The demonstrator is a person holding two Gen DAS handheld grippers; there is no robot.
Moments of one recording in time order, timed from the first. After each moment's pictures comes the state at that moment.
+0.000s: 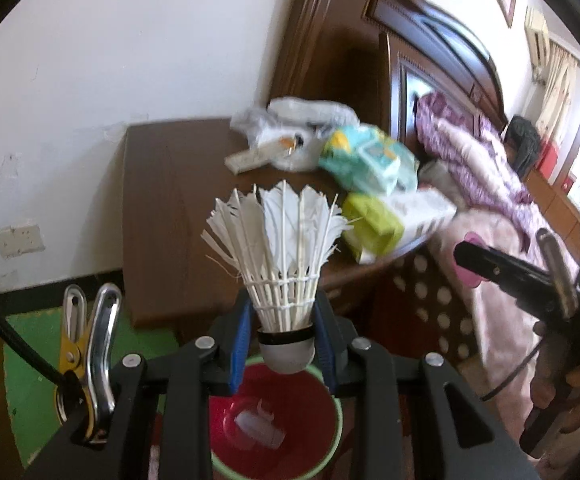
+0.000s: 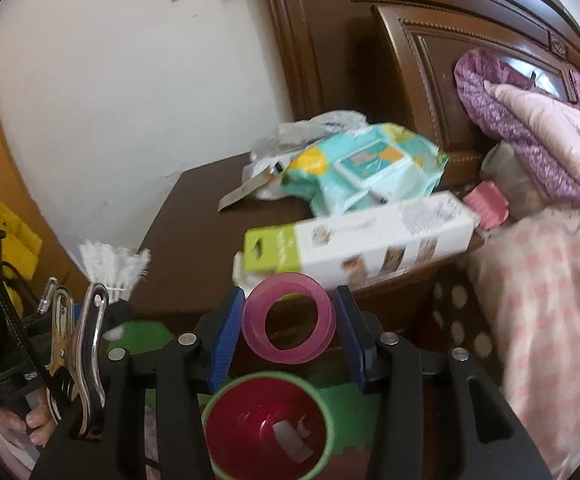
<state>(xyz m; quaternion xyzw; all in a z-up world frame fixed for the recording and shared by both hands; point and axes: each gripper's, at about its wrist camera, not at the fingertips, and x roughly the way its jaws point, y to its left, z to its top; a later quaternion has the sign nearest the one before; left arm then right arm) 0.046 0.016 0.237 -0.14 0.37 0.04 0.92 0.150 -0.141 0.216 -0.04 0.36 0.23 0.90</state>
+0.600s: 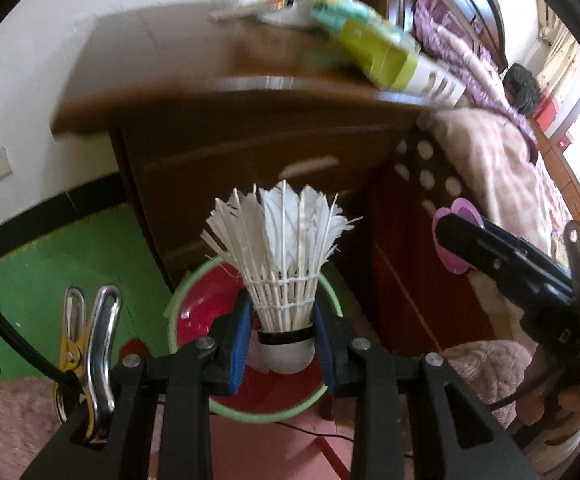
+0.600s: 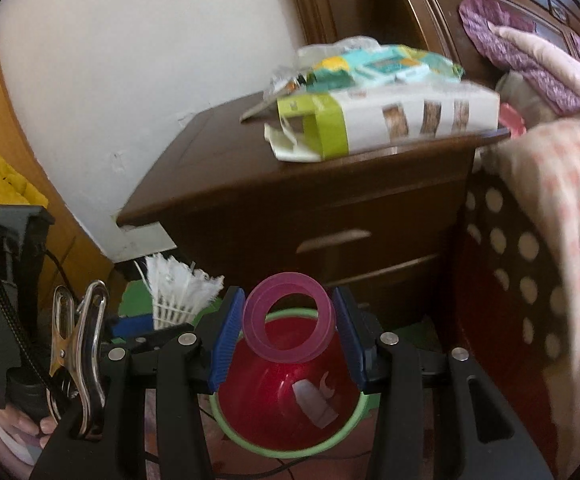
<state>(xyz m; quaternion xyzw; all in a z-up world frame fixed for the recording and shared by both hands) 0.021 -0.010 0.128 -0.15 0.50 -0.01 0.86 0.093 -0.137 0.126 -0.03 0.40 0.24 0.89</state>
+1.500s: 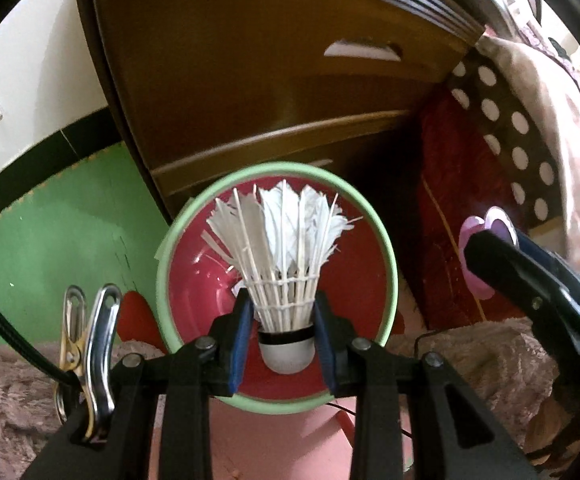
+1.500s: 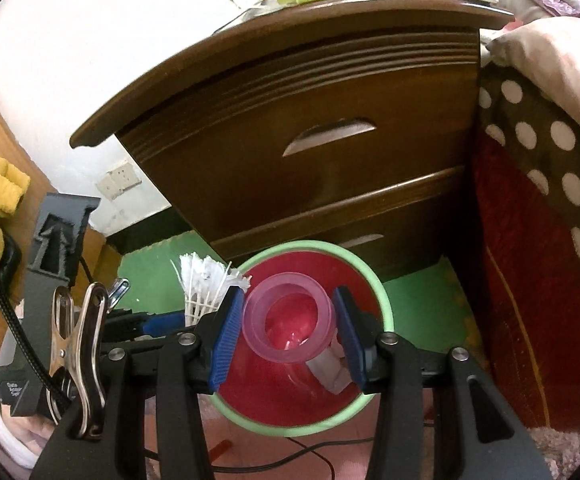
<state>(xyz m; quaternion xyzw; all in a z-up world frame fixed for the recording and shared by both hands) 0.039 -0.012 0.025 -0.14 0.58 0.02 0.80 0.092 -0.138 0.032 -0.02 0.46 0.23 0.86</state>
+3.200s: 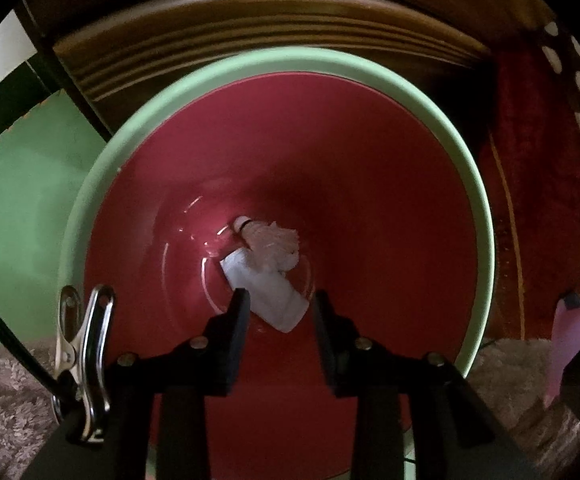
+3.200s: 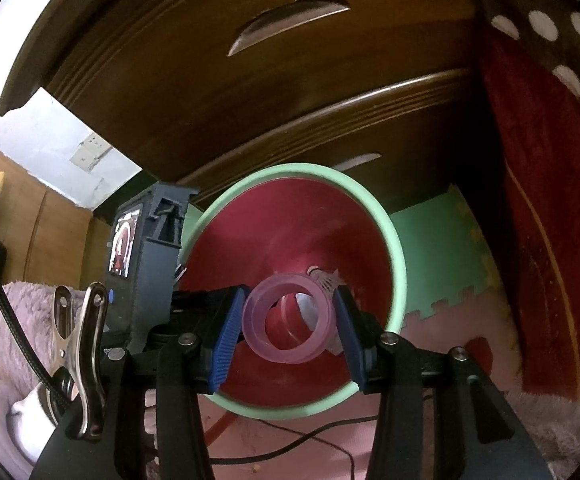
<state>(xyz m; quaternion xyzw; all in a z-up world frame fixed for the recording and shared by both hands) 0.077 -0.006 -0.102 -0.17 0.65 0.03 0.74 0.117 -0.143 -0.038 0.01 0.56 0.20 0.80</state>
